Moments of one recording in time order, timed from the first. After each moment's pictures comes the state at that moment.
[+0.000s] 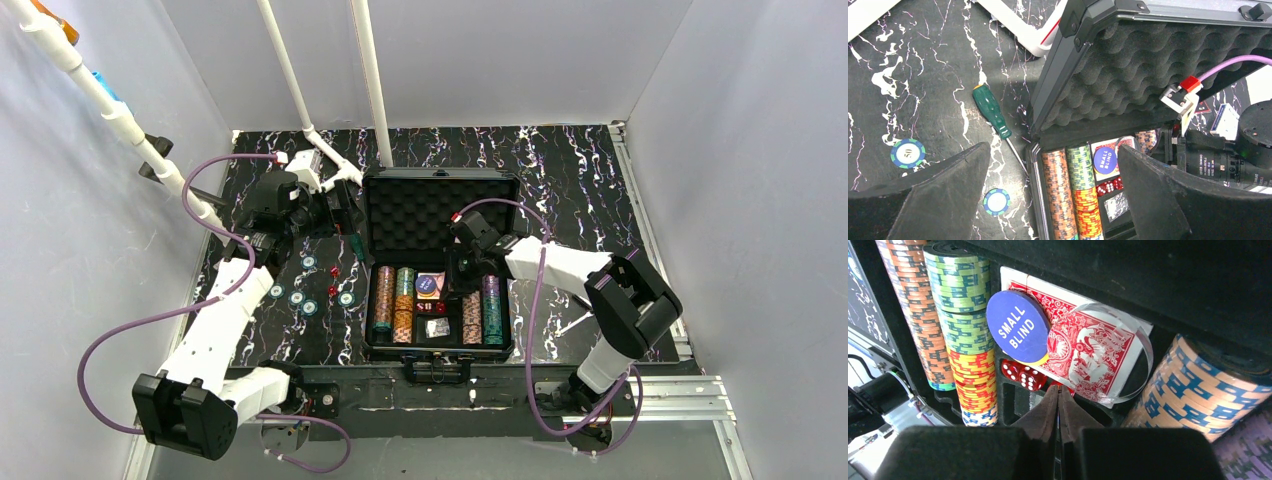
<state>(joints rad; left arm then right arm) -0.24 1.09 1.02 -0.51 0.21 -0.33 0.76 1.64 0.96 -0.38 -0.28 0.71</state>
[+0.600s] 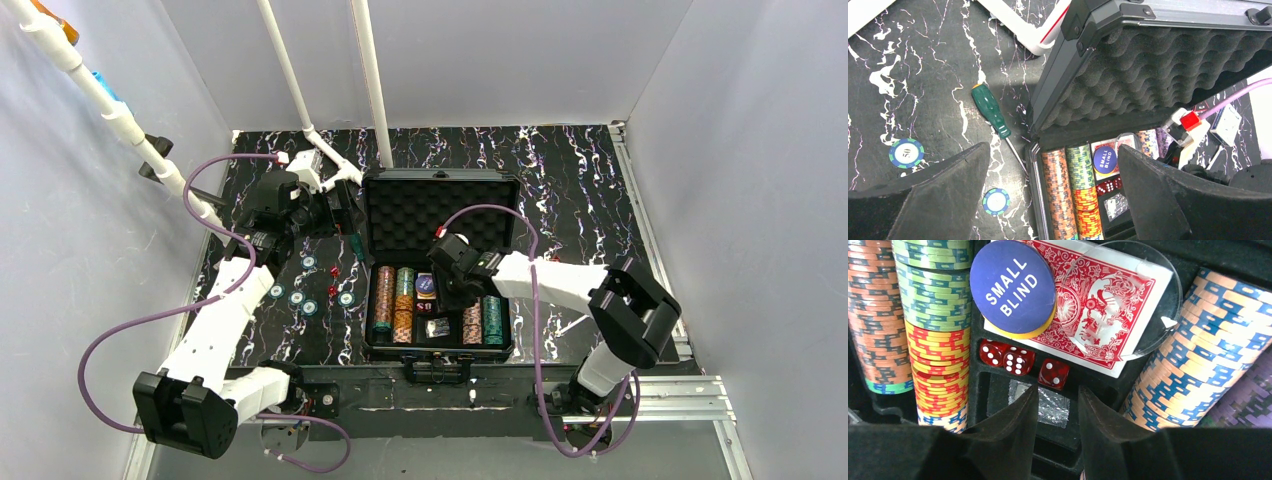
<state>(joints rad) -0.24 1.10 1.02 -0.50 0.21 -0.33 0.95 1.61 0.99 -0.49 0.02 0.72</state>
